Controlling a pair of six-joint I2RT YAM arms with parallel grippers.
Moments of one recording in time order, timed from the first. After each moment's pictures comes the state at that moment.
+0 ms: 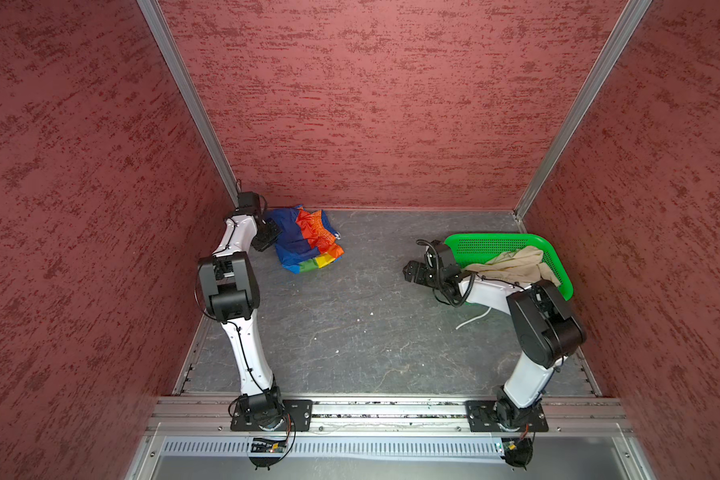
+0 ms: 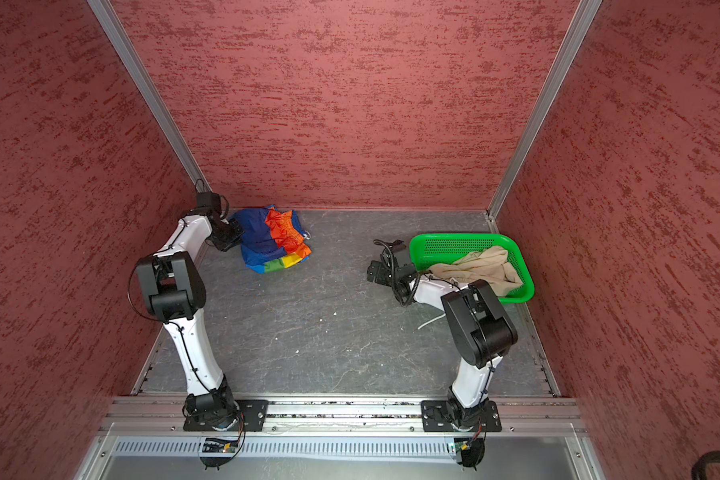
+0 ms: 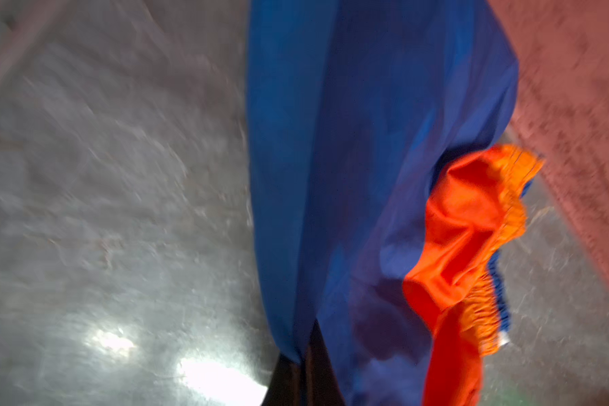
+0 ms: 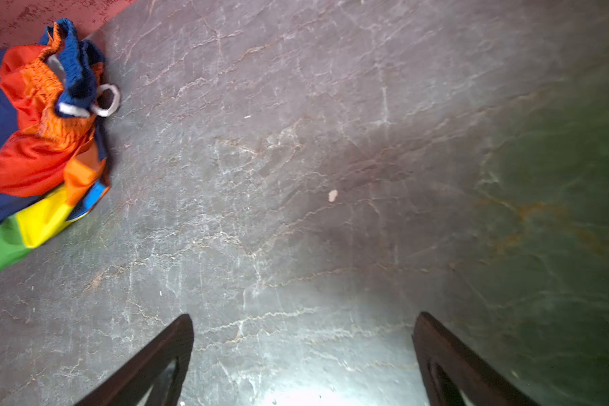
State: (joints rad) left arm 0.19 2.14 1.80 -0.81 0.17 -0.53; right arm 0.41 1.78 0.98 0.03 -0.09 0.62
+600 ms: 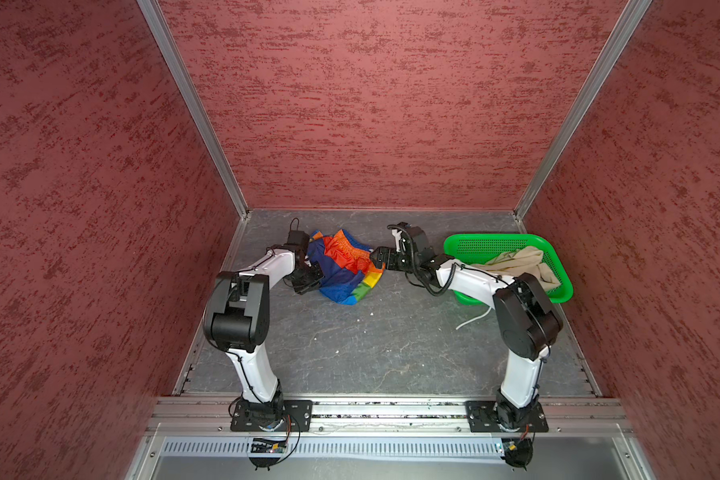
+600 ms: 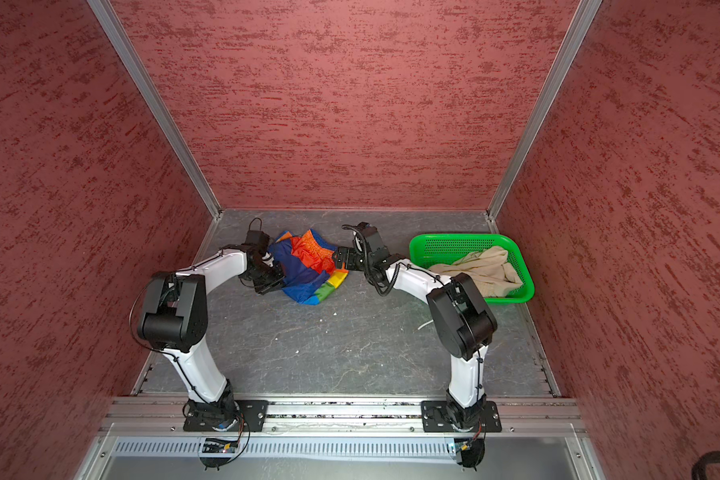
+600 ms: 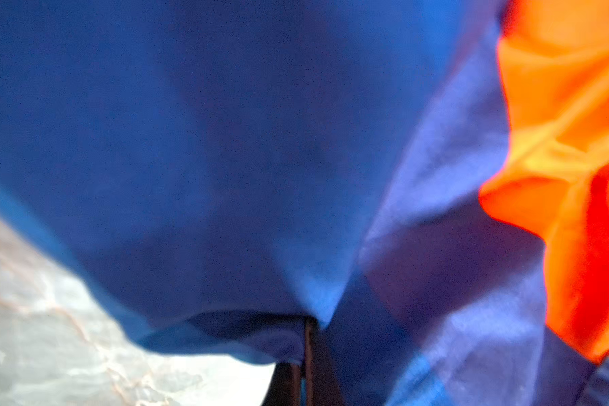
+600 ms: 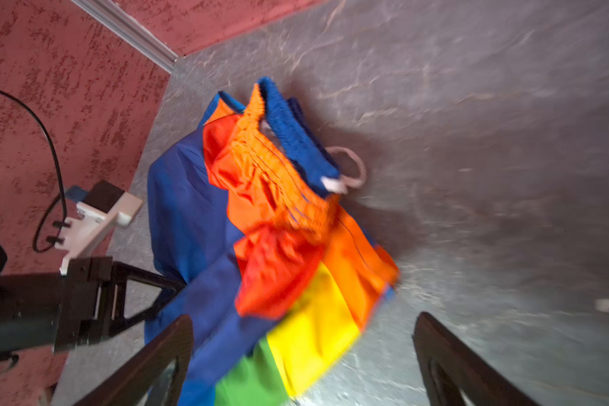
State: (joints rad) left arm -0.10 1.82 1.17 -0.68 0.27 -0.58; right arm 0.56 1.92 1.29 -0.02 -0.23 0.63
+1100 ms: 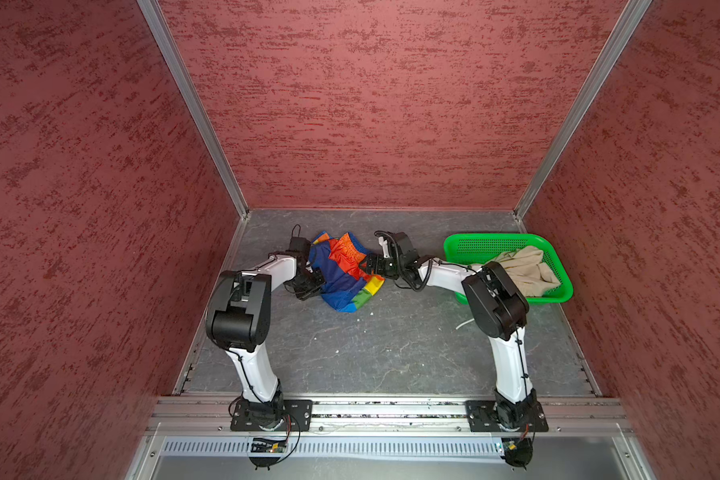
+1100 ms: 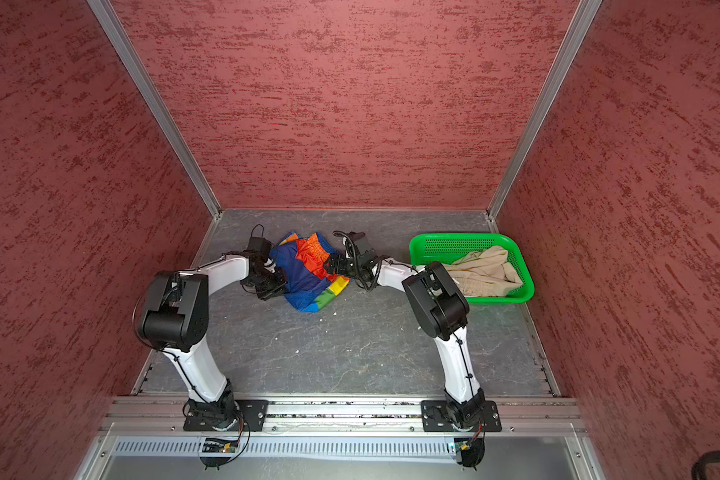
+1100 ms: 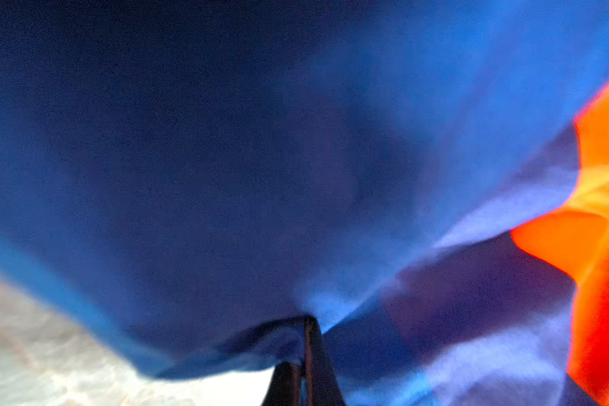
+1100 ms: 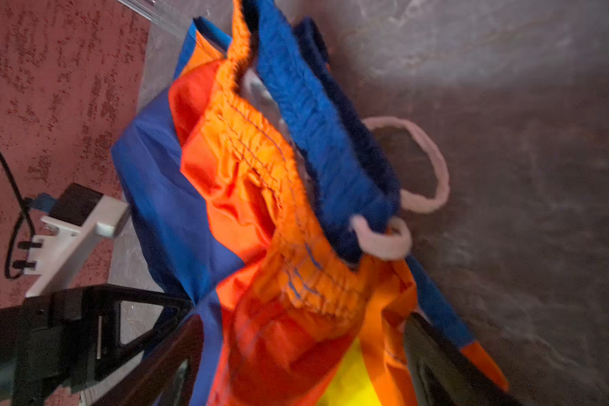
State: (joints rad) left arm -0.12 1.84 1.13 -0.61 0.30 -0.59; right arm 0.57 2.14 1.45 0.00 -0.33 0.70
